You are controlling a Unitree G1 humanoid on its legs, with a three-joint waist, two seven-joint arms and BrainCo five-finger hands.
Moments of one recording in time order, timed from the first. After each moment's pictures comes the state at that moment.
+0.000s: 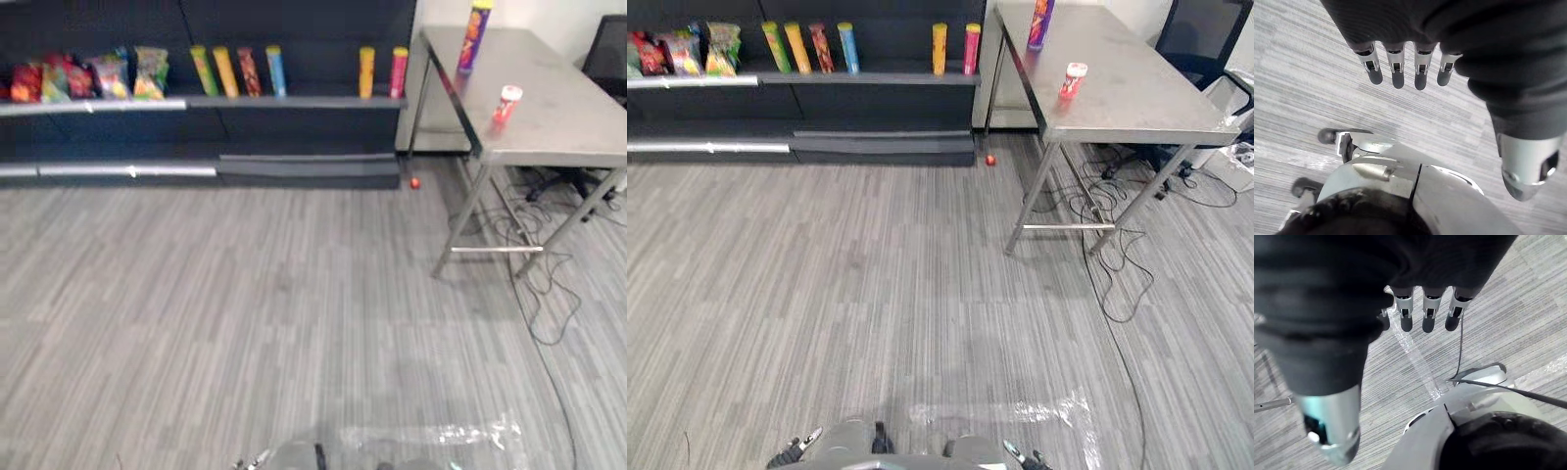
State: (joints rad) left arm 0.12 0.14 0.12 1.19 -0.30 -0.14 -0.03; right arm 0.12 -0.07 -0.33 1.22 0.25 -0.14 0.08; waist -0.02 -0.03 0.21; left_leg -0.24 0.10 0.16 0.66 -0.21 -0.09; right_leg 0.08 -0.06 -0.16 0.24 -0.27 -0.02
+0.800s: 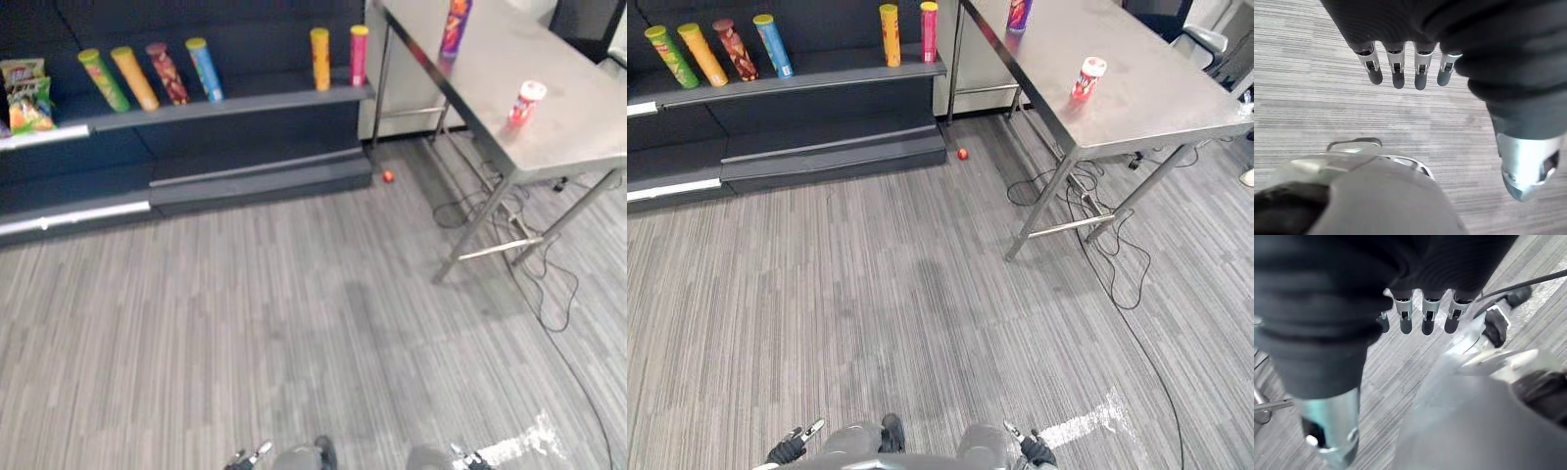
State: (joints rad) left arm 0.11 0.16 0.07 1.21 -0.25 -0.15 -0.04; right arm 0.08 -0.07 -0.37 1.21 0.25 -0.14 0.10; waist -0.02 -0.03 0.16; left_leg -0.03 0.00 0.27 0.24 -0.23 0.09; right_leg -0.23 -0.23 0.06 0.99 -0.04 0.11
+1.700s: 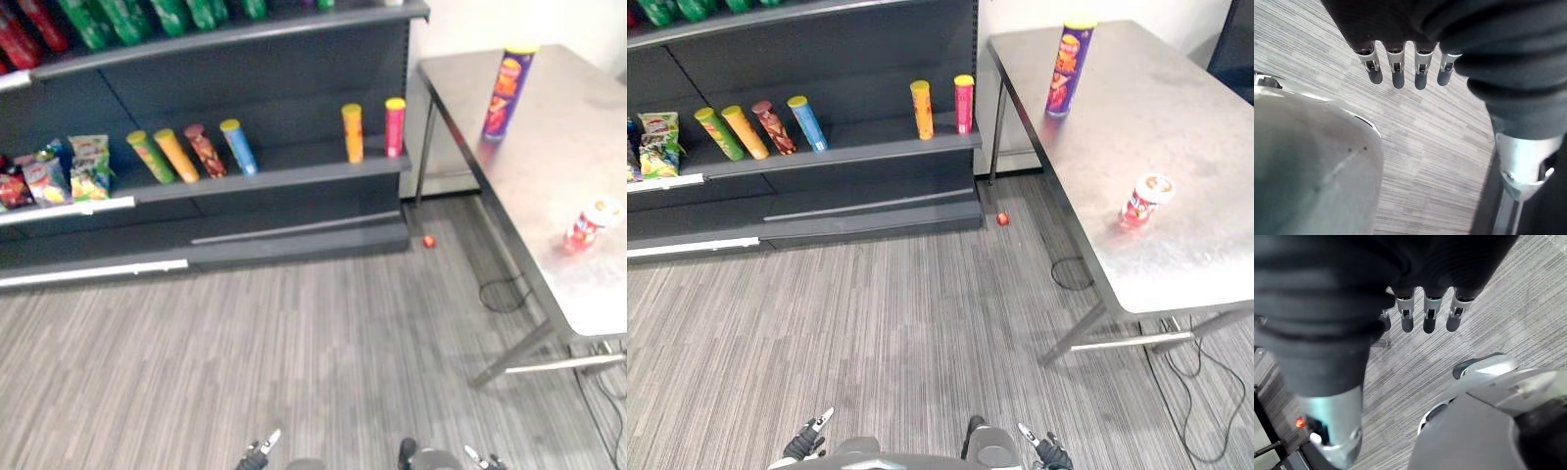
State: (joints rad) left arm 0.12 0.04 0.28 1.13 -0.25 -0.16 -0.07; right arm 0.12 -0.09 -0.39 1.16 0.27 -0.15 0.10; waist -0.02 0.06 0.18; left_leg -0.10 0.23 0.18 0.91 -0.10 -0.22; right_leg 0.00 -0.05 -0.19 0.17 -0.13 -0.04
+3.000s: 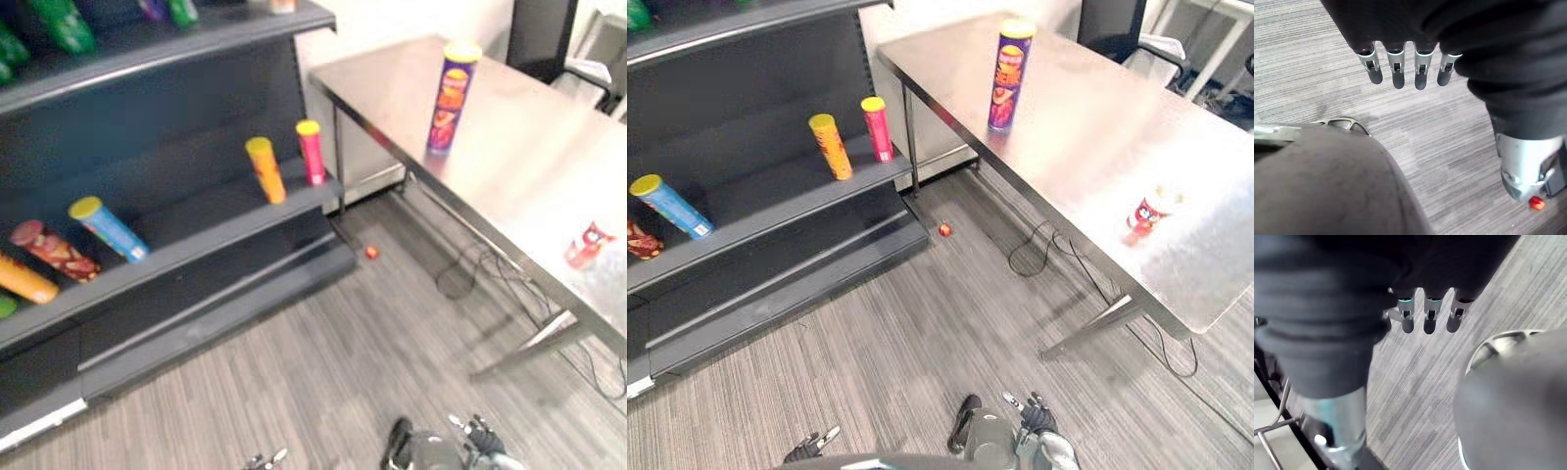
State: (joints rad) left arm 0.11 0.13 0.05 1.23 -0.21 -0.16 -0.08; right arm 0.03 -0.10 -0.25 1.14 0.26 -0.18 0.08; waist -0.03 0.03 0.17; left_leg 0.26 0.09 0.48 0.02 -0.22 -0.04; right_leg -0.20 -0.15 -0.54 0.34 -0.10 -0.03
